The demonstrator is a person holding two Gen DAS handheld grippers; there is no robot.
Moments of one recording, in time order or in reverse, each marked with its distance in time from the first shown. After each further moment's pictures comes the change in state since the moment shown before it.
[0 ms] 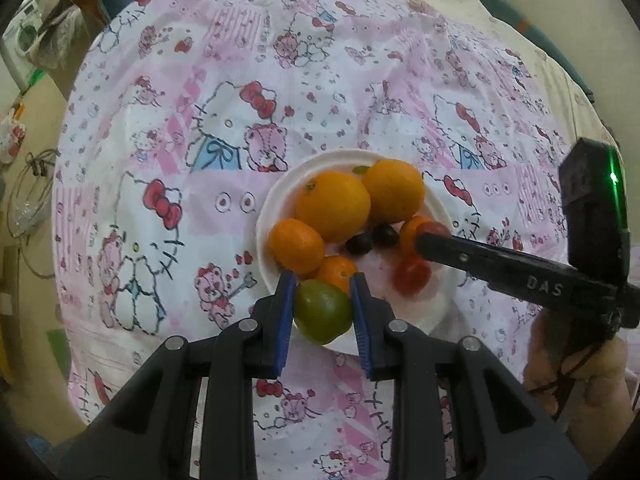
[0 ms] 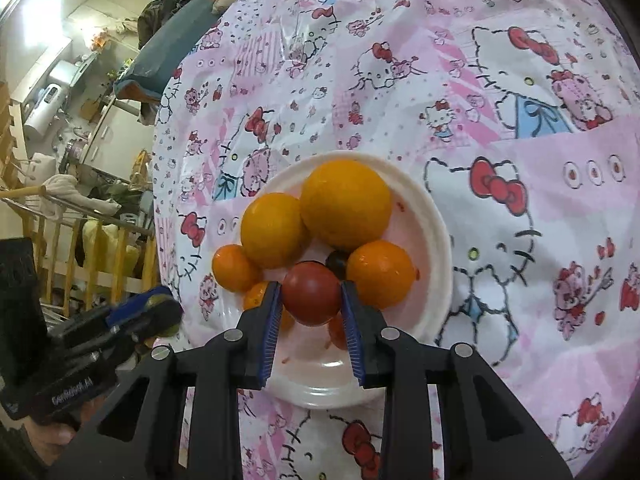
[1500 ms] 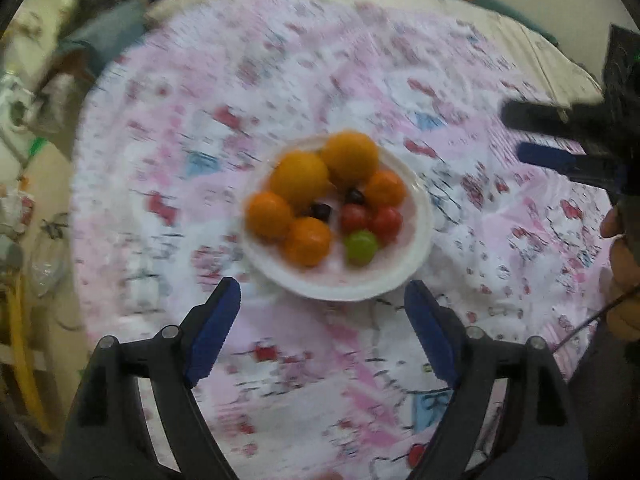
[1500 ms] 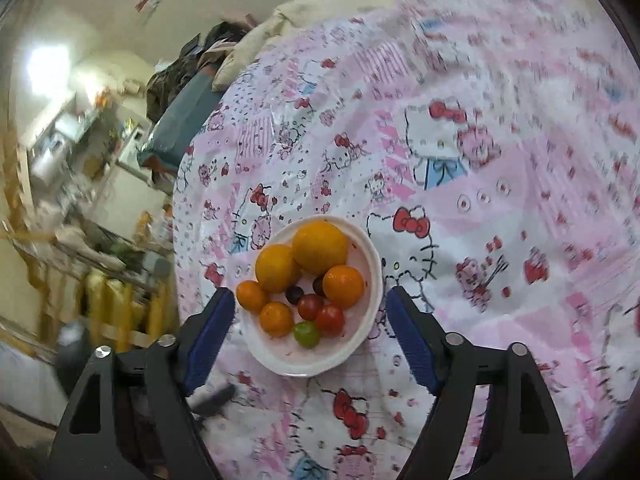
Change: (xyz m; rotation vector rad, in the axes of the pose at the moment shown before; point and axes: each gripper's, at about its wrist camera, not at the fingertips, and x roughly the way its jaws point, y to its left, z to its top) left arm -0.038 -0.039 -0.061 0.205 -0.141 0.108; right arm -0.119 0.010 -0.037 -0.027 -0.283 -0.089
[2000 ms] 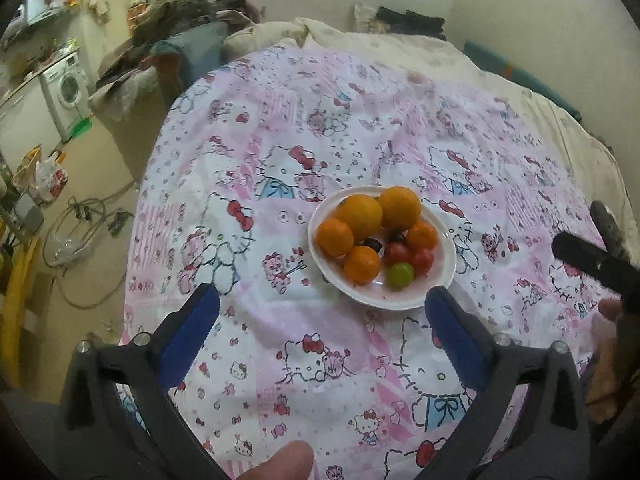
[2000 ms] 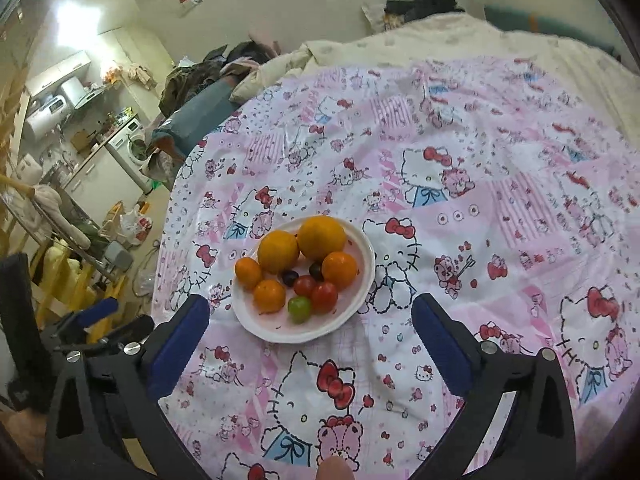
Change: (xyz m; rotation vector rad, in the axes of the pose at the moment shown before) left arm -0.057 0.041 -0.036 -0.183 -0.200 0.055; right arm -0.041 0.052 -0.071 -0.161 -0.168 -0.151
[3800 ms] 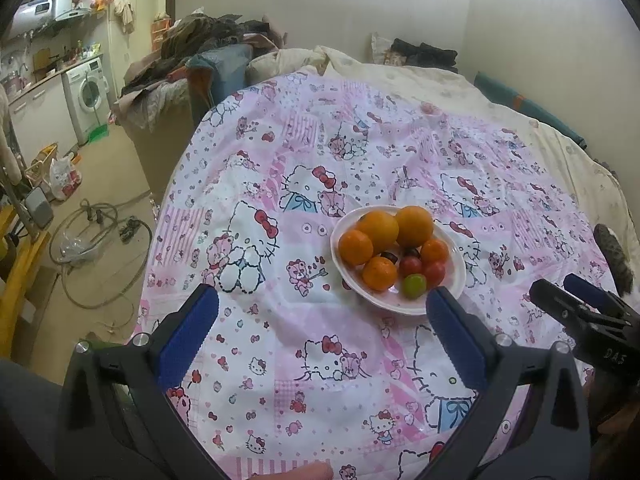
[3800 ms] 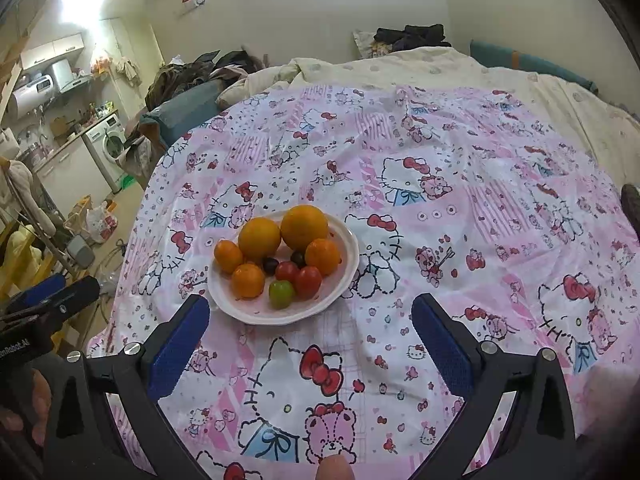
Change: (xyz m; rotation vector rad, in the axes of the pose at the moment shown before) left arm -0.022 0.016 -0.023 -0.047 -0.111 0.022; right arm 0.004 0.026 -0.043 -0.047 -0.066 -0.115
